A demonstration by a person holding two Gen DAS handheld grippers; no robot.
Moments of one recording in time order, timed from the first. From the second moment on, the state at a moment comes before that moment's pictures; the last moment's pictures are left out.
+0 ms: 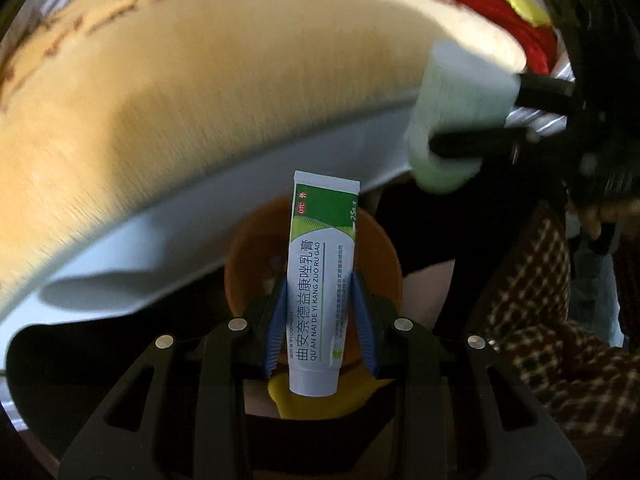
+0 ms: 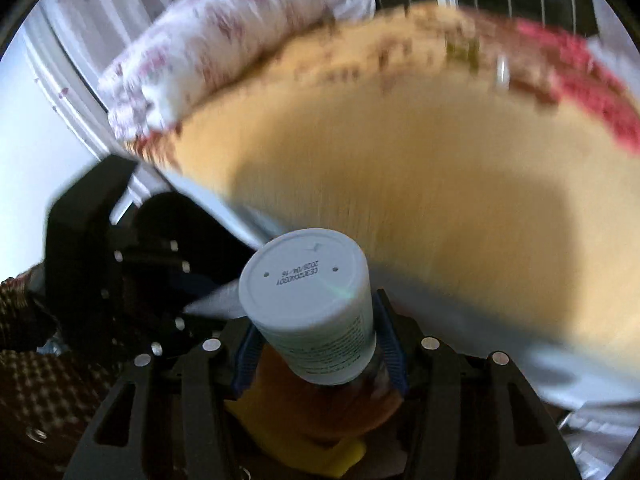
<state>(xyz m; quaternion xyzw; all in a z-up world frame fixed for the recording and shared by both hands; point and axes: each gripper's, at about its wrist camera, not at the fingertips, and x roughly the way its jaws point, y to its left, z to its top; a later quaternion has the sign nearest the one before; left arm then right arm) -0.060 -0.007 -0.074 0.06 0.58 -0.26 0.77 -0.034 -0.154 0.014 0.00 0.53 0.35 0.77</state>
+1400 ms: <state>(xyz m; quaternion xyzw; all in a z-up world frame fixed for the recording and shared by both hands) 0.001 -0.016 0.021 0.03 0.43 -0.23 0.87 0.244 -0.161 0.057 -0.11 0.42 0.14 0.89</state>
